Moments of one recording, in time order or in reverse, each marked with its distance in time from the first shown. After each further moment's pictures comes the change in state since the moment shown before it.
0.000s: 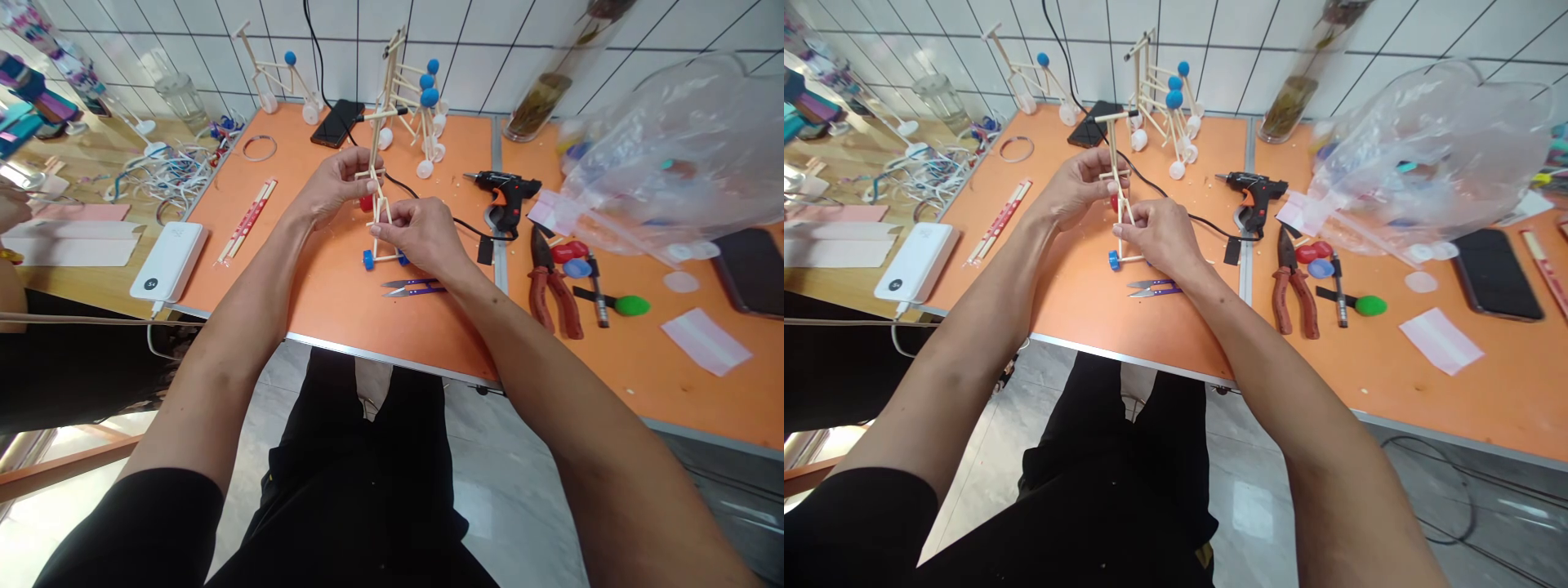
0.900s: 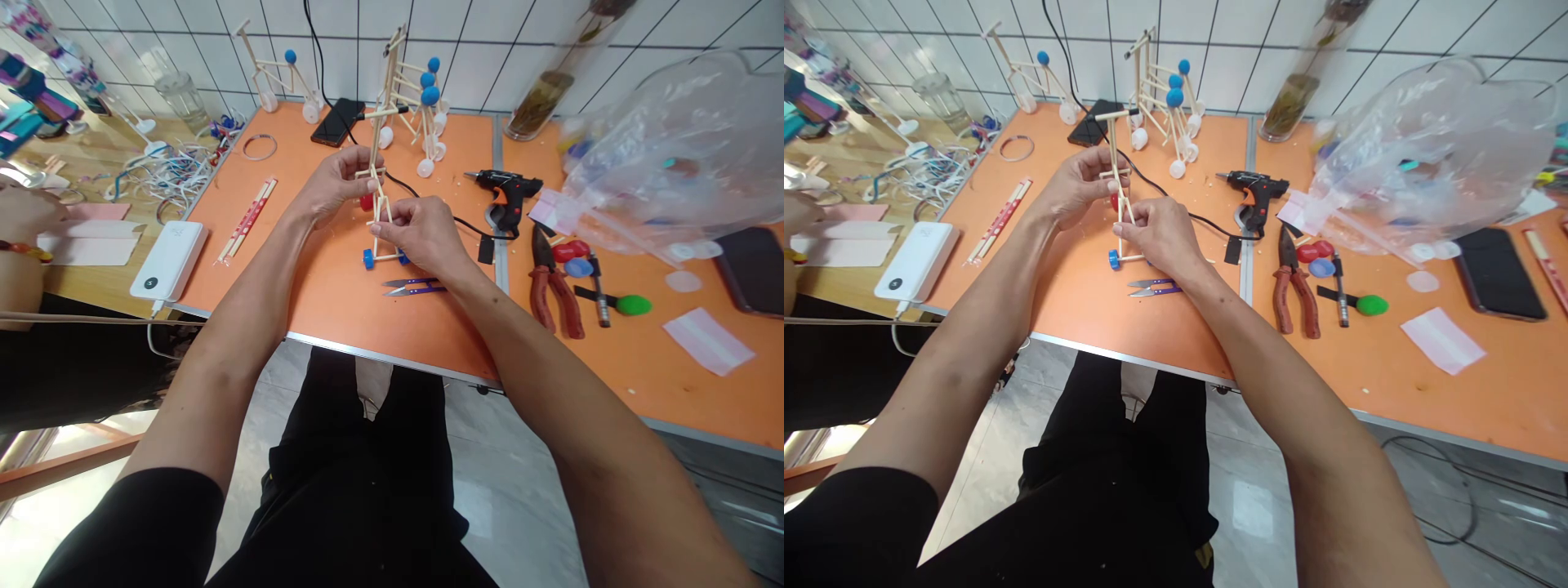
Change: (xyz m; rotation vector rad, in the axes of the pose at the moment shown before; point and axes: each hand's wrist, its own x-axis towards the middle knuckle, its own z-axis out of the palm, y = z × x) left_hand -0.003 0.008 0.003 -0.016 0.010 -0.024; right_hand 0.000 0.001 0.001 0.007 -0.006 0.000
